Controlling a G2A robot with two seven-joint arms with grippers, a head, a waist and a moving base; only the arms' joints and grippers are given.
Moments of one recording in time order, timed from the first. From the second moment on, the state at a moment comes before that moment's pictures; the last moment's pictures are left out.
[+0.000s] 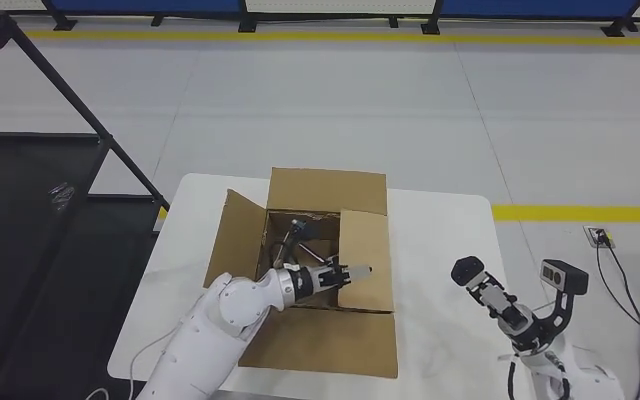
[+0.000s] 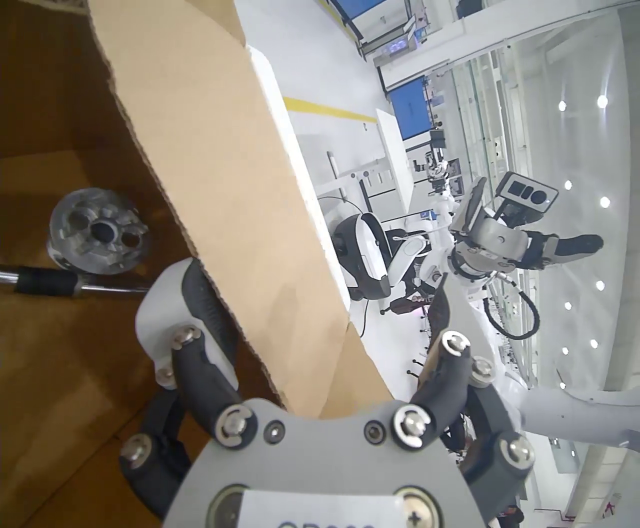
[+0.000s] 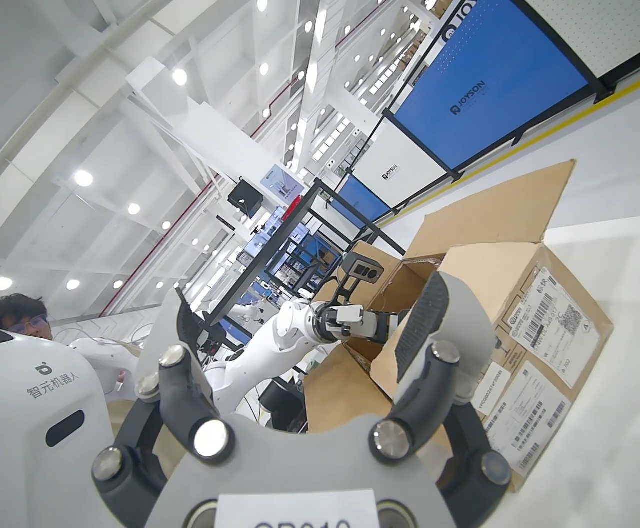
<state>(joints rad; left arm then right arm) 0.81 -1.26 -0.96 -1.38 0.08 -0.26 -0.69 -1.40 -1.24 1.74 -1.70 0.26 -0.76 0.80</state>
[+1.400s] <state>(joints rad) 0.53 -1.50 -0.58 -1.04 0.02 -0.30 -0.49 -1.58 -1.18 1.99 -1.62 0.44 -0.89 0.69</state>
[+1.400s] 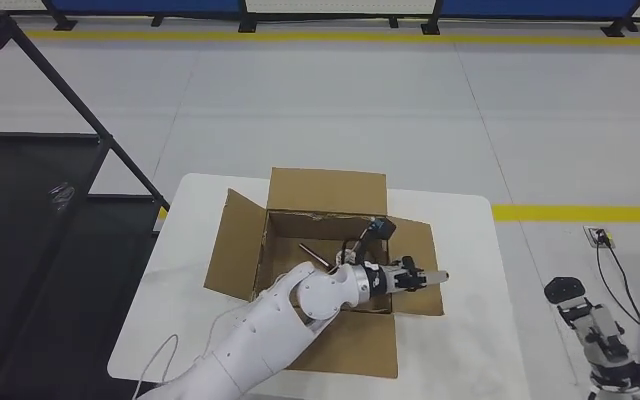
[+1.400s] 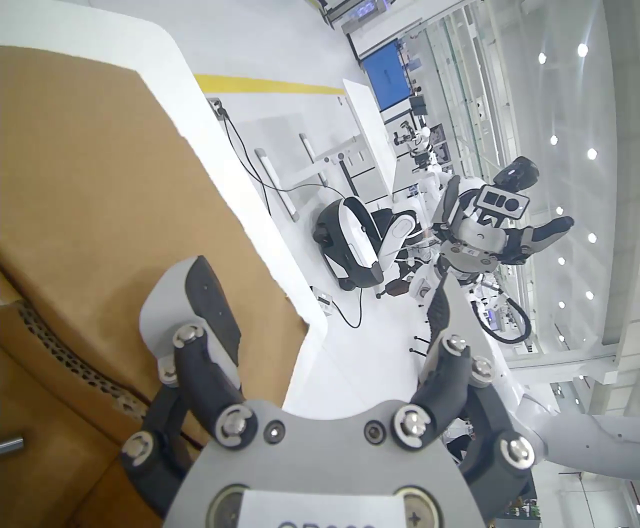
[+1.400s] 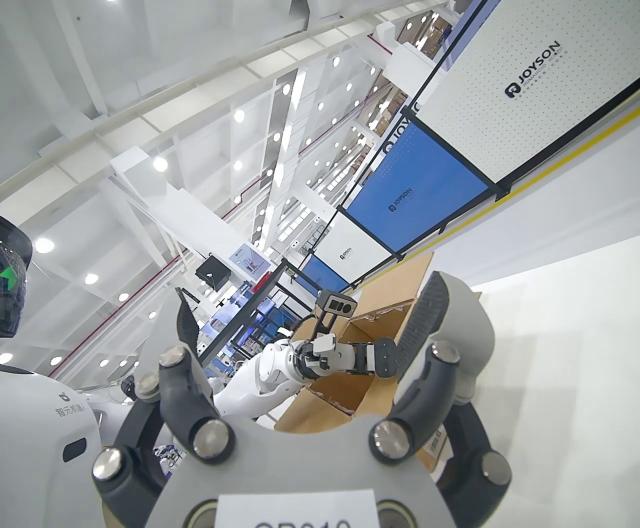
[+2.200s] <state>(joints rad) 0.68 -1.42 -0.90 -1.33 0.17 -0.31 -0.45 -1.47 -1.18 1.90 -1.86 0.10 -0.86 0.67</state>
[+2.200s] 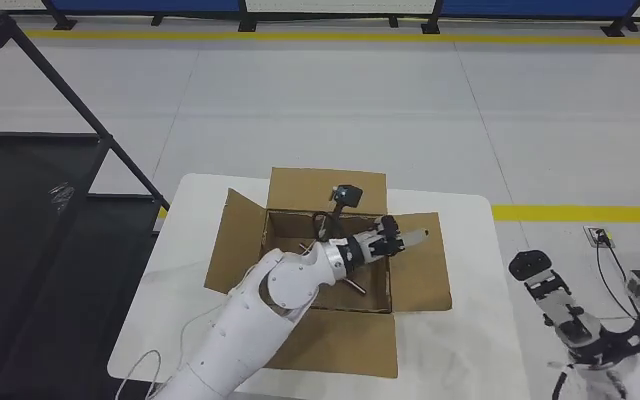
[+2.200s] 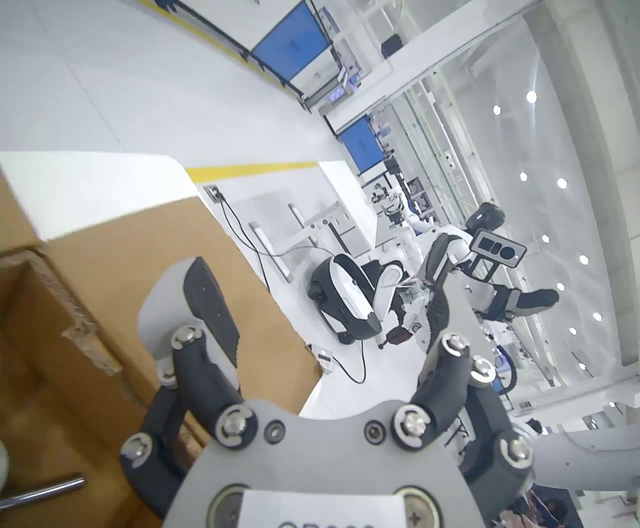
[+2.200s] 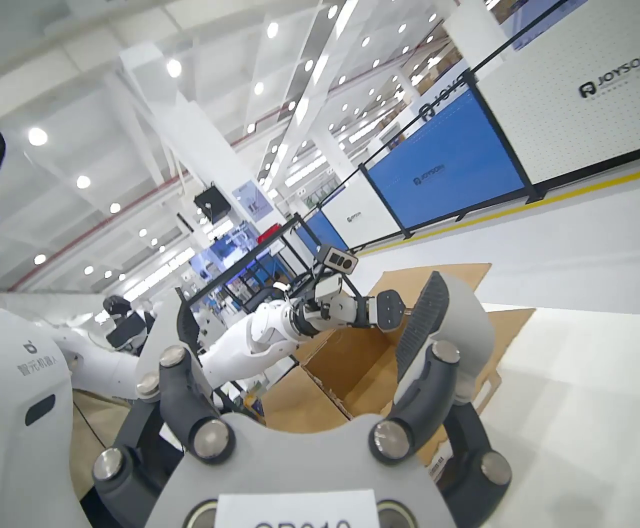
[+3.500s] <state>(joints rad) 1.52 -1.26 -1.96 -2.18 0.13 -0.33 -0.55 -0.82 -1.26 1.02 -1.67 -1.02 -0.29 0.77</state>
